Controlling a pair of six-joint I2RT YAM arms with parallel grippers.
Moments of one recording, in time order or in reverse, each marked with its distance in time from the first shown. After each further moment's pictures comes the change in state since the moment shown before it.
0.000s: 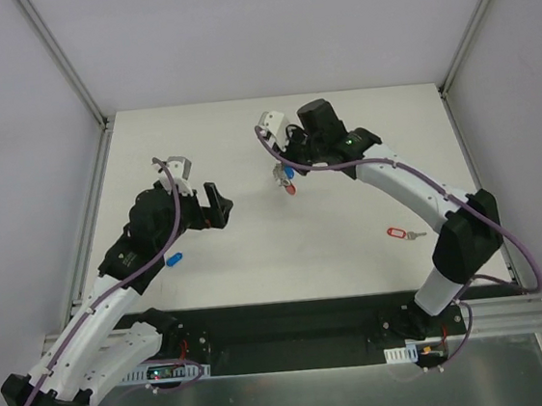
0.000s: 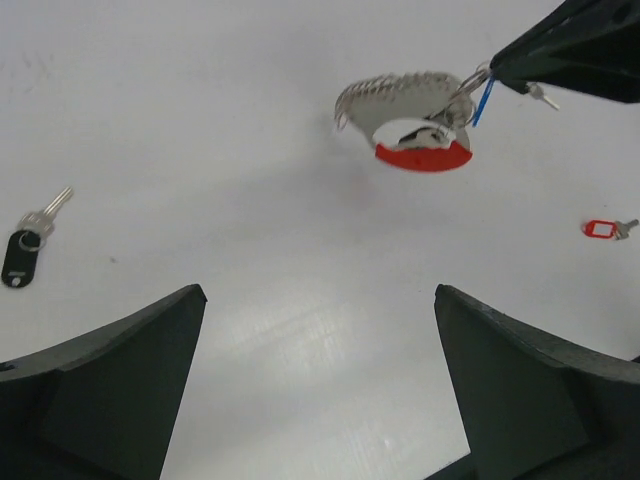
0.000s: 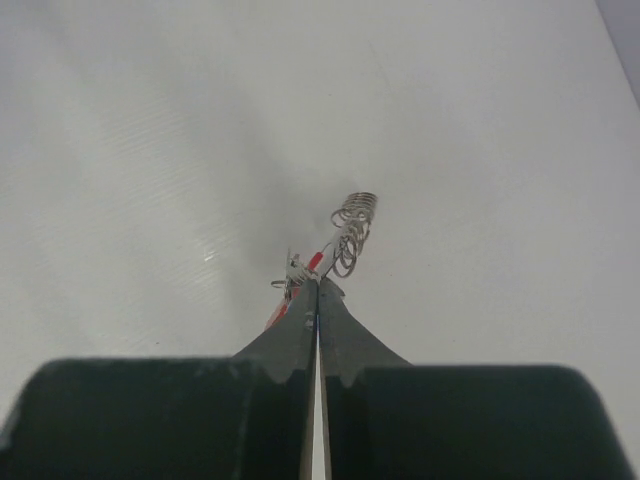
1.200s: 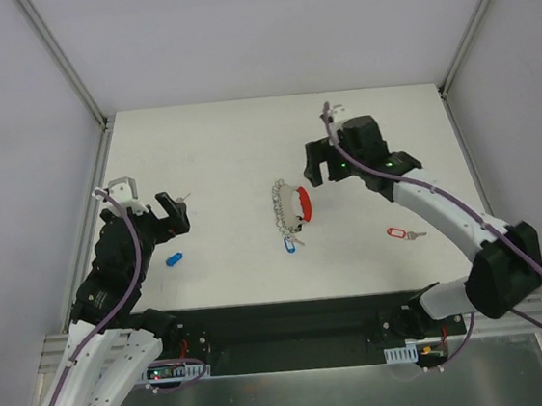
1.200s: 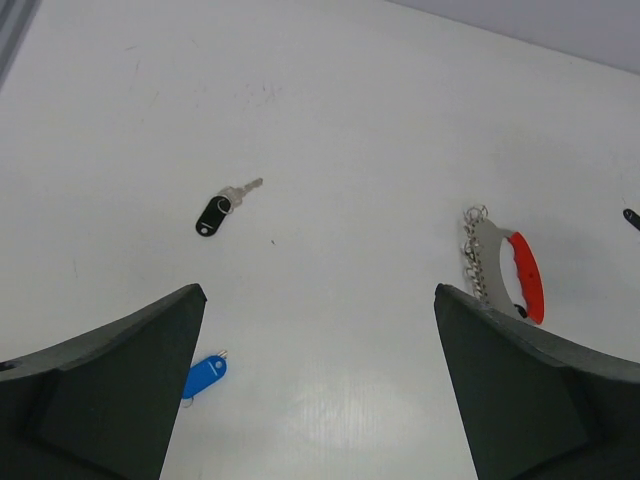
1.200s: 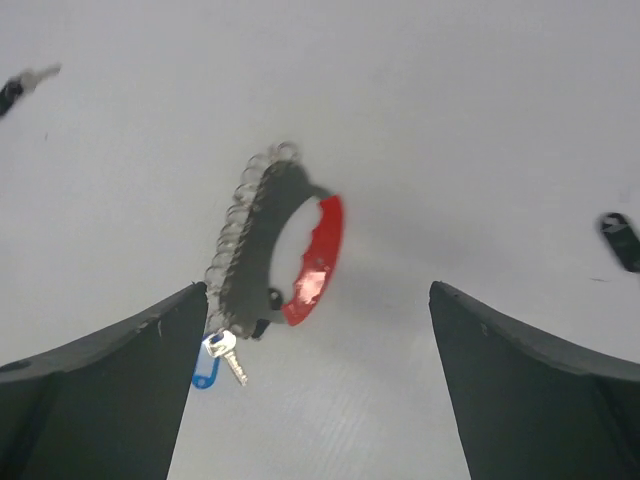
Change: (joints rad) left arm 0.136 -0.265 0.001 -0.241 -0.293 -0.064; right arm -0.130 -0.145 -0.311 0.181 0.124 0.609
